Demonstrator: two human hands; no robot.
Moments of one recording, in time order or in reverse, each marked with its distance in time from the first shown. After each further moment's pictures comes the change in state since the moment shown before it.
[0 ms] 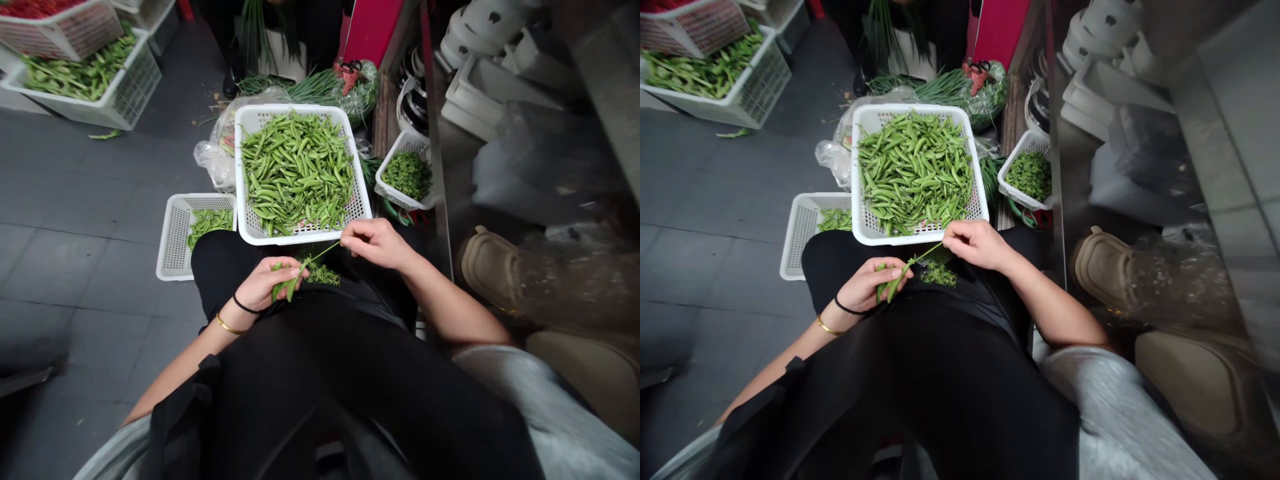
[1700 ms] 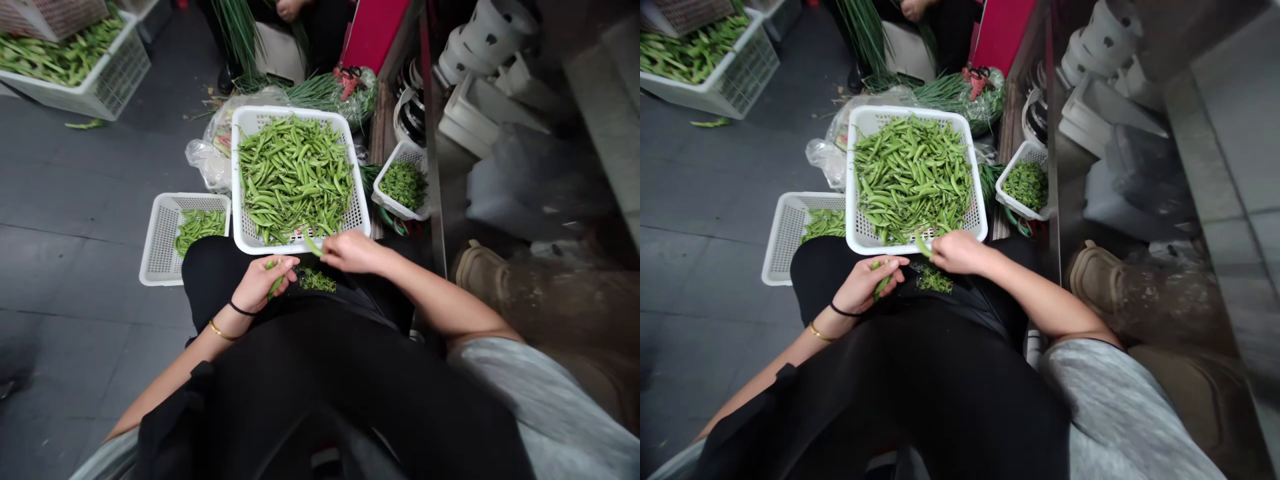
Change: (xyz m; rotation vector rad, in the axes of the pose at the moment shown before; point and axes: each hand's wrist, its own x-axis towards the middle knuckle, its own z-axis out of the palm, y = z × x) left_hand 0.020 -0.003 -0.014 -0.041 0.249 0.077; right_hand 0.044 0.013 0.025 -0.655 -0.492 0.116
